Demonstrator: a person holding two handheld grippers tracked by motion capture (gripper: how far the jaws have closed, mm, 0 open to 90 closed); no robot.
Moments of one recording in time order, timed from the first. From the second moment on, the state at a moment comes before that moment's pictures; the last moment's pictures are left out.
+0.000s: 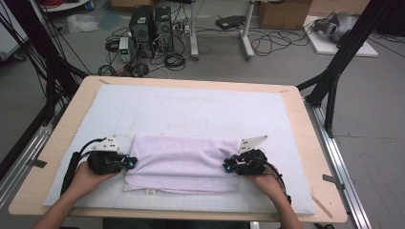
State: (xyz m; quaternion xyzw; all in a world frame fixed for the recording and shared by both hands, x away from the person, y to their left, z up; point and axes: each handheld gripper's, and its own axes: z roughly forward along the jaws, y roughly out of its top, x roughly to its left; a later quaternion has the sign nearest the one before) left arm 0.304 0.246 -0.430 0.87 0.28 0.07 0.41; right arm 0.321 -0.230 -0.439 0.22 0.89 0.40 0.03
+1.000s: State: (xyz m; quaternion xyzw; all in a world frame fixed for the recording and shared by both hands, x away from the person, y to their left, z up) left arm 0.266 0.244 -0.433 0.88 0.24 0.07 0.39; right arm 0.274 -0.232 -0.436 0.16 0.90 0.41 0.01
